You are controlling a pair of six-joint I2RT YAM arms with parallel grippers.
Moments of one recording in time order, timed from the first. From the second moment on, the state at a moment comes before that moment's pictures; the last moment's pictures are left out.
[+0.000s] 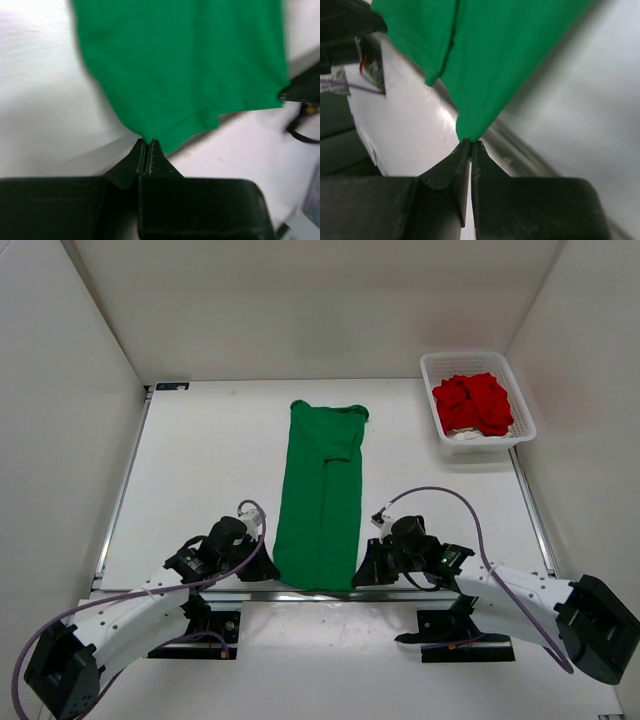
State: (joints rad) left arm -0.65 0.75 0.28 -0.36 0.26 -0.67; right arm 0.80 0.99 0.28 -0.03 -0.44 0.83
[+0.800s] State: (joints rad) left arm -0.41 1.67 1.15 -0.25 0.15 -0.47; right arm 0.23 1.68 0.97 -0.07 -0.52 0.52
